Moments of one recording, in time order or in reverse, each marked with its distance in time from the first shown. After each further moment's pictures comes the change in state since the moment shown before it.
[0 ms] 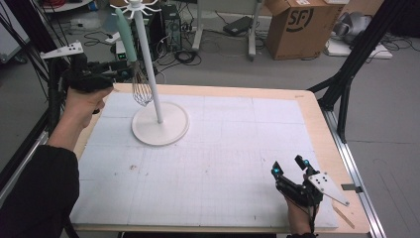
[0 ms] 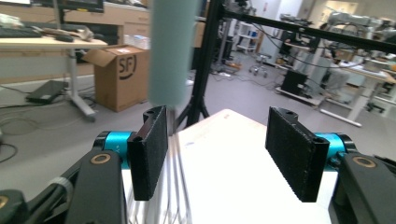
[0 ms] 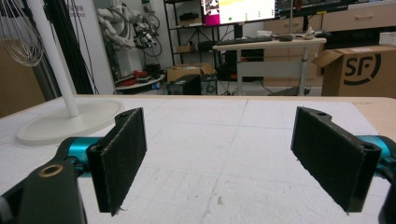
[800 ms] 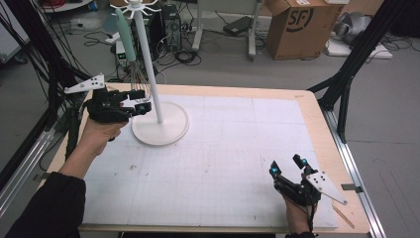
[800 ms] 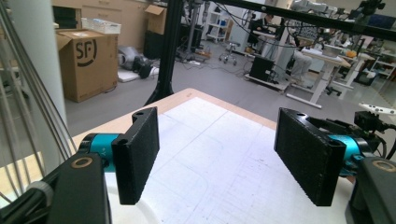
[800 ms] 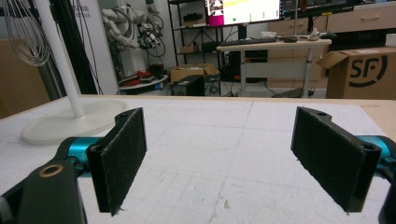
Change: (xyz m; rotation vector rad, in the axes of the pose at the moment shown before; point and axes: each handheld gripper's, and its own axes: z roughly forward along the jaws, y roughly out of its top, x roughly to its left) left arm -0.040 -0.062 0.017 0.029 -0.134 -0.017; right arm 0.003 0.001 0.003 -0.003 0.014 -0.005
